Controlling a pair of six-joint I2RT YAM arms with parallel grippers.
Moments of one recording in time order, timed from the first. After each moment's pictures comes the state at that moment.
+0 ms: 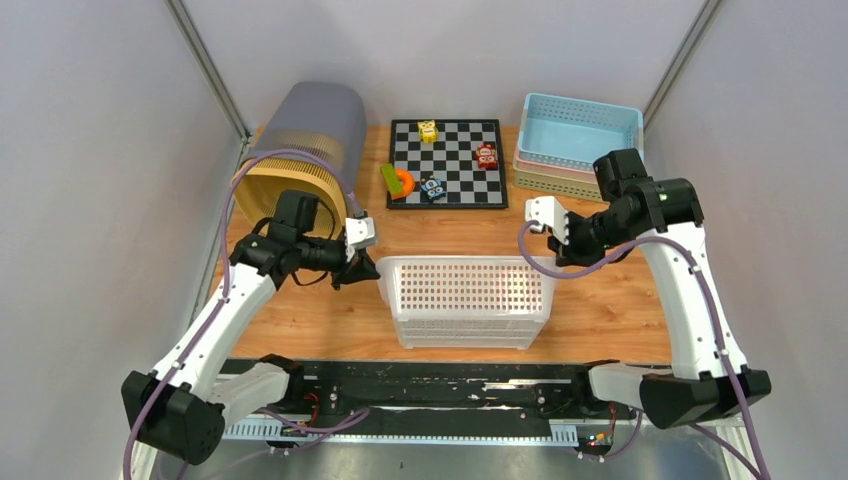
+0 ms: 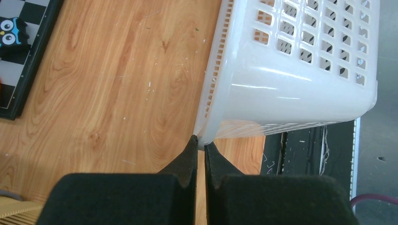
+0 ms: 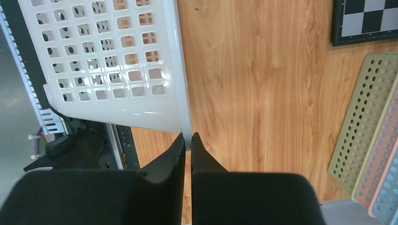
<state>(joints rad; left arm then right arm) -0.32 1.04 0.94 -0.77 0.90 0.69 0.19 1.21 1.53 -1.57 -0.52 -1.22</state>
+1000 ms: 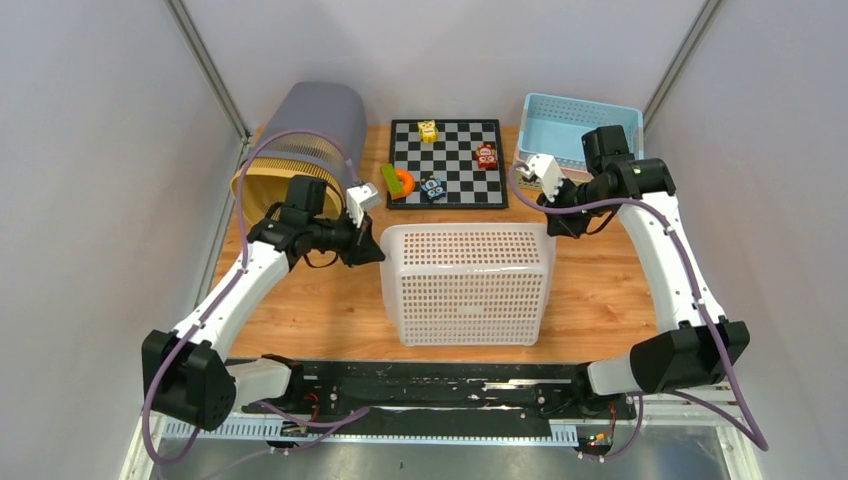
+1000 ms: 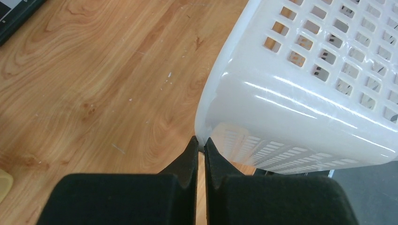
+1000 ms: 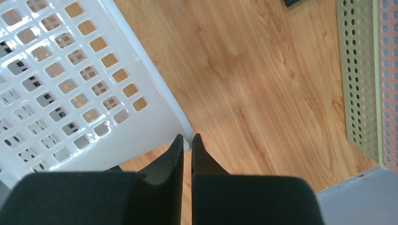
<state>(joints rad) -0.29 1.20 0.97 -0.57 0.78 0.25 0.16 1.37 1.54 -1.29 -0.44 -0.84</state>
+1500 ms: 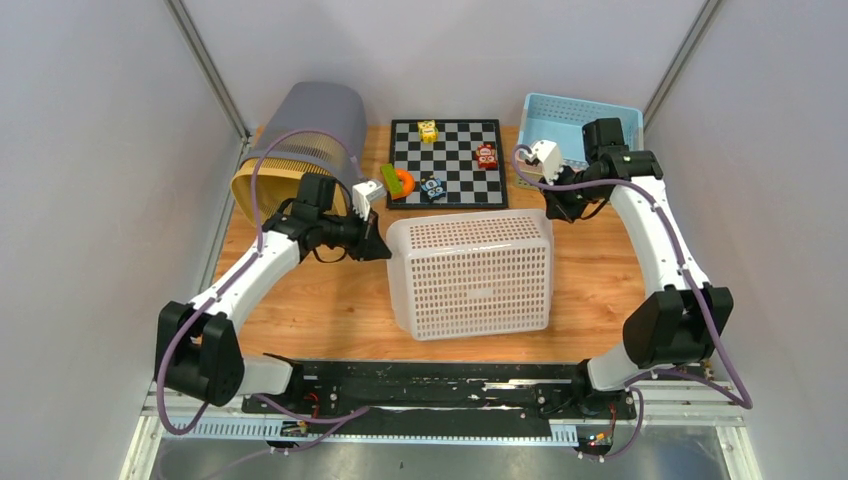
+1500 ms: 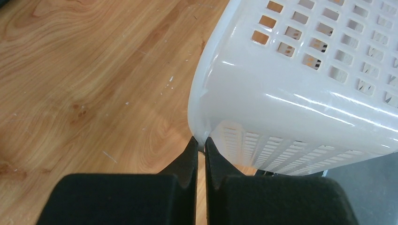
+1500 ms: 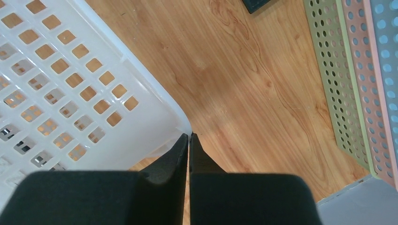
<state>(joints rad) -0.29 1.31 0.96 -0.47 0.77 0.13 0.10 1.50 1.53 -1.11 -0.44 -0.79</state>
